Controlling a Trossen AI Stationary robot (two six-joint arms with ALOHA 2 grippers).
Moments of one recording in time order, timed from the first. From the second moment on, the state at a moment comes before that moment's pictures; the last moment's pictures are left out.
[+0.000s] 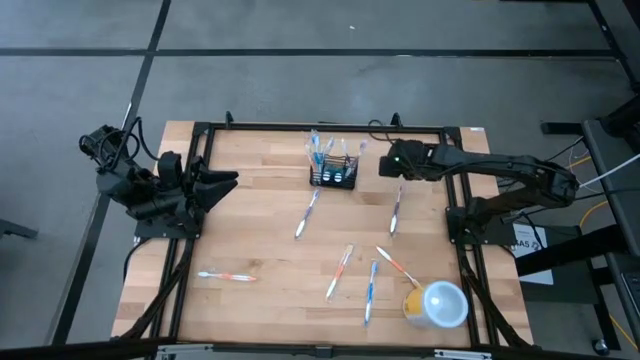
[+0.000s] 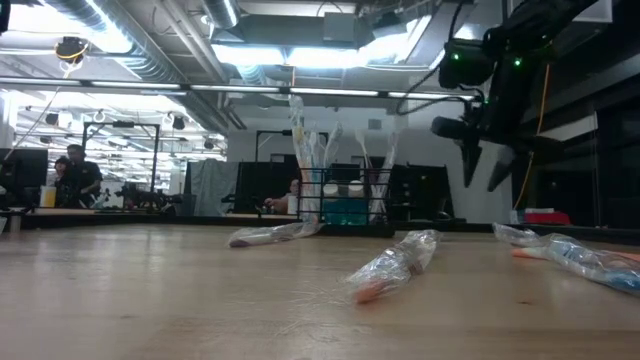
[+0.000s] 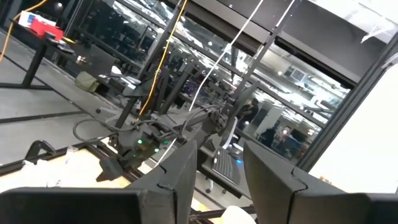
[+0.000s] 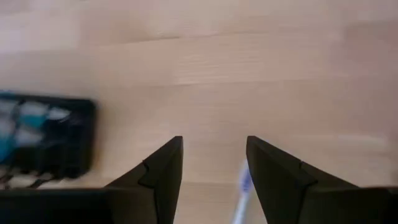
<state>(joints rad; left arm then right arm) -0.74 0.81 1.00 0.15 -1.03 -0.32 -0.41 1.29 0.79 -0.71 0.28 1.14</state>
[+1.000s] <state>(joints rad) -0.74 0.81 1.00 0.19 -0.94 -0.27 -0.48 1.49 0.76 -0.76 -0.05 1.38</state>
